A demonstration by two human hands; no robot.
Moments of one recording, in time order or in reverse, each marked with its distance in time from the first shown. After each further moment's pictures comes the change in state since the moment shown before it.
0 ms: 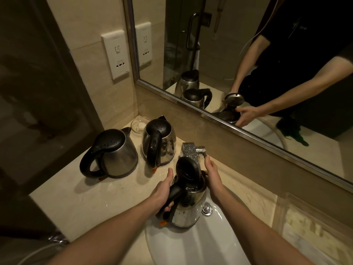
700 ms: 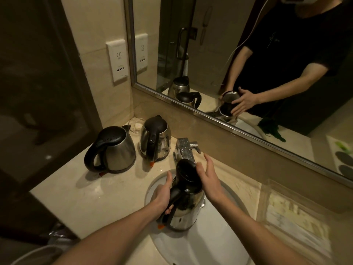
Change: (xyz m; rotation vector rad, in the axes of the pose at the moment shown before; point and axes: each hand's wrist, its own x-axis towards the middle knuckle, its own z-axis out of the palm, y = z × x) left_hand -0.063 -0.028 0.020 0.020 0.131 0.056; right_hand -0.110 -0.003 -0.001 -0.443 0.037 -0.428
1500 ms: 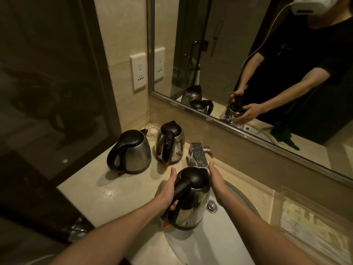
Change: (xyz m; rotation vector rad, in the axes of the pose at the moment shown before) left_hand -0.027 0.010 -0.041 -0.029 0.010 0.044; right_hand 0.023 0.010 0.025 0.284 -0.045 0.366
